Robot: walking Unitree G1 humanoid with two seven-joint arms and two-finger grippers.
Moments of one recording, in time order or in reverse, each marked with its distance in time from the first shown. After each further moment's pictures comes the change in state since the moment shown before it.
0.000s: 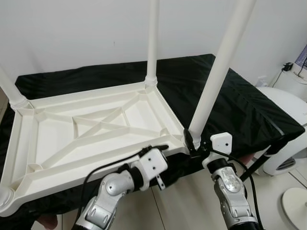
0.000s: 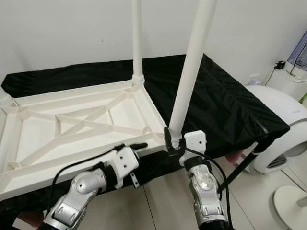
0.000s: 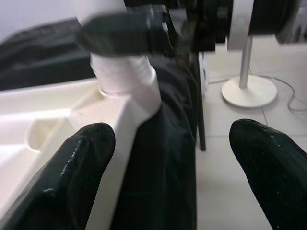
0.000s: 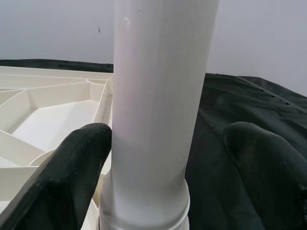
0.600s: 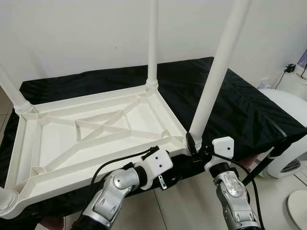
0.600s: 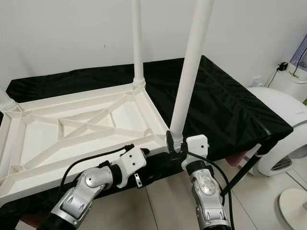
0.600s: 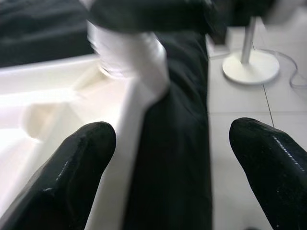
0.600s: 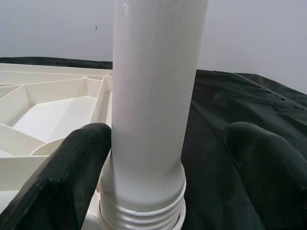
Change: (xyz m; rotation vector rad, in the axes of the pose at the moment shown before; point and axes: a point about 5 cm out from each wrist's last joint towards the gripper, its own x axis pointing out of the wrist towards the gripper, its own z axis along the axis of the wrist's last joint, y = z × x) left arm 0.014 0.020 0.006 -0.014 0.078 -0.005; right arm -0.003 -0.001 -0.003 -0.010 0.013 -0.009
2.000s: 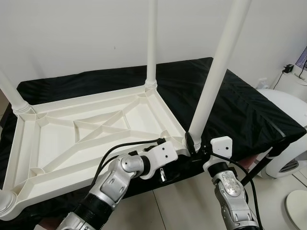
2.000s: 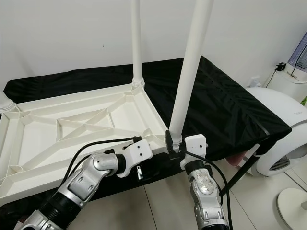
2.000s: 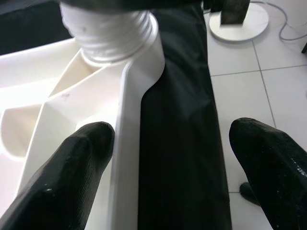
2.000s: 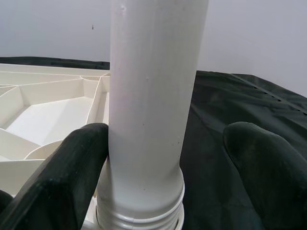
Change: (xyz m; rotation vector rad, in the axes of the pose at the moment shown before) left arm 0.026 0.004 0.005 0.072 0.197 -0.146; right arm 0.002 0.000 0.001 -0.008 -0.005 -0.015
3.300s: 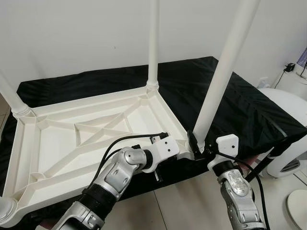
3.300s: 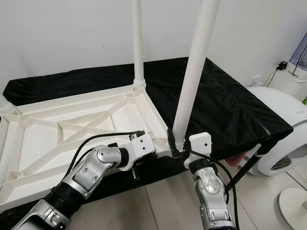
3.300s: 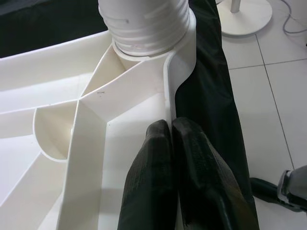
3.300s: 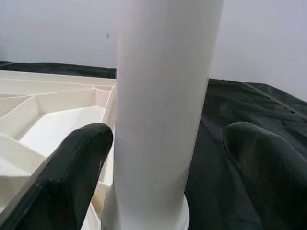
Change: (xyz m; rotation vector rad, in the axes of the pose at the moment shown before) left arm 0.004 0.012 -0.003 0.034 0.044 -0.017; right arm -0.005 -0.010 0.015 -0.004 -0.019 0.087
